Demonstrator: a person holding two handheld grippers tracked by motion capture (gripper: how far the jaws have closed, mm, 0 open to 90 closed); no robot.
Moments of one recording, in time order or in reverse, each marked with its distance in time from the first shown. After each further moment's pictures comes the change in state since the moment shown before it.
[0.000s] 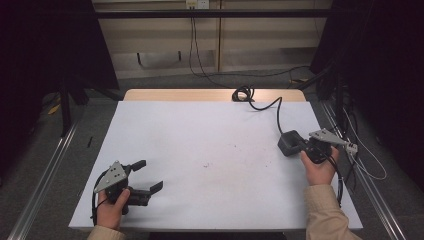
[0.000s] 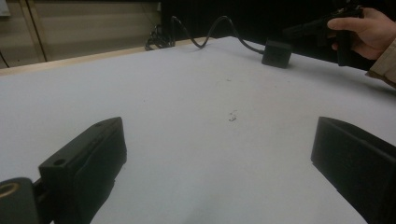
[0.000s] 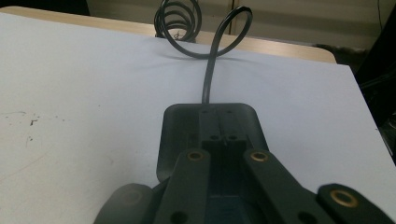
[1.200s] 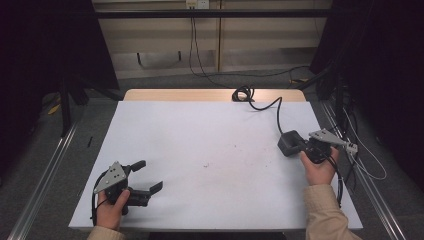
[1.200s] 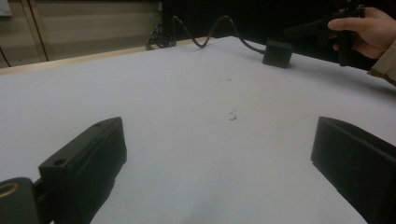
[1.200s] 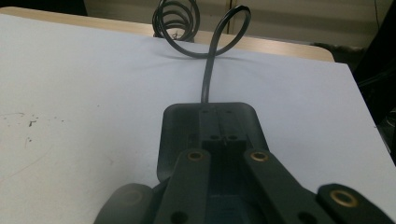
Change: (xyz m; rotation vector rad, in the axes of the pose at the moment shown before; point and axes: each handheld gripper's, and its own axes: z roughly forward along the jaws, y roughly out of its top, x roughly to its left) left arm -0.001 -0.001 -0.001 -0.004 0.004 -0.007; right arm 0.001 0.000 0.000 0.002 -0.008 0.007
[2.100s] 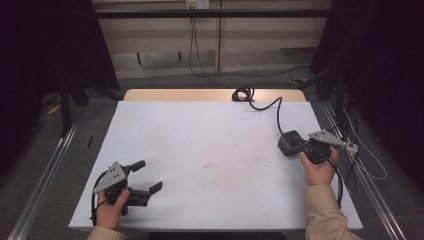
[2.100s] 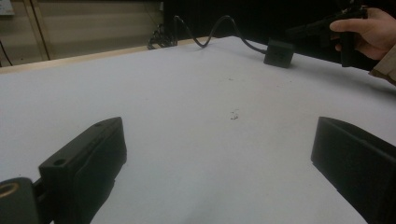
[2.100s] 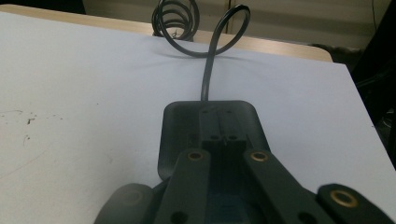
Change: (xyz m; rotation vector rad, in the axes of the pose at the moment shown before) left arm 0.001 0.000 -0.001 0.002 0.005 0.000; right arm 0.002 -0.001 -0.001 0.002 -0.008 -0.010
